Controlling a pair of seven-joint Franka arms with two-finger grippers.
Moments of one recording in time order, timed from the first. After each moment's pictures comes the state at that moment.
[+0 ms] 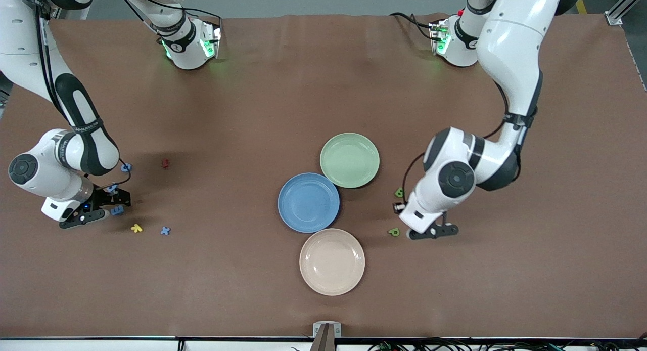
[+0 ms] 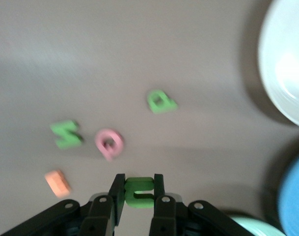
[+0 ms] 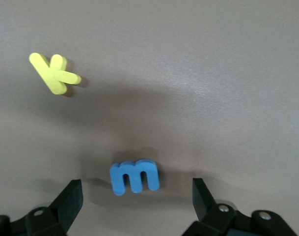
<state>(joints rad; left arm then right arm) -0.35 0.64 -0.13 -1.52 0.02 2.13 -0.60 -0.30 0.63 0.01 -1.89 -0.04 2.56 -0.56</state>
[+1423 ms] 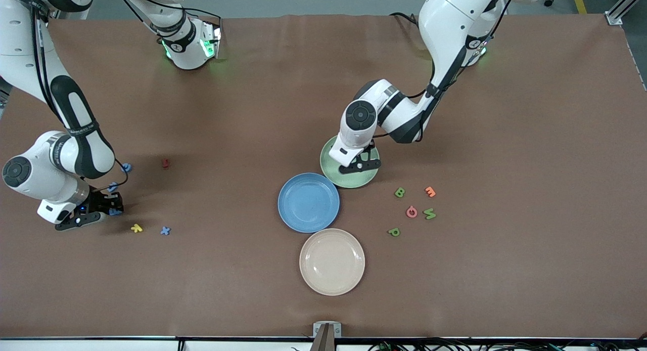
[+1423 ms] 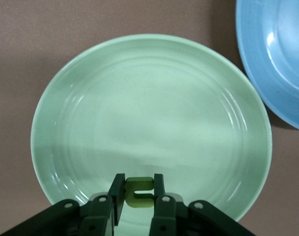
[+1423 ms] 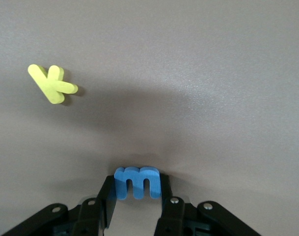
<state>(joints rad) -0.58 0.60 -0.22 -1.81 0.02 2.31 -0.93 -0.30 0.64 0.02 -1.84 -0.01 2.48 -0.56</state>
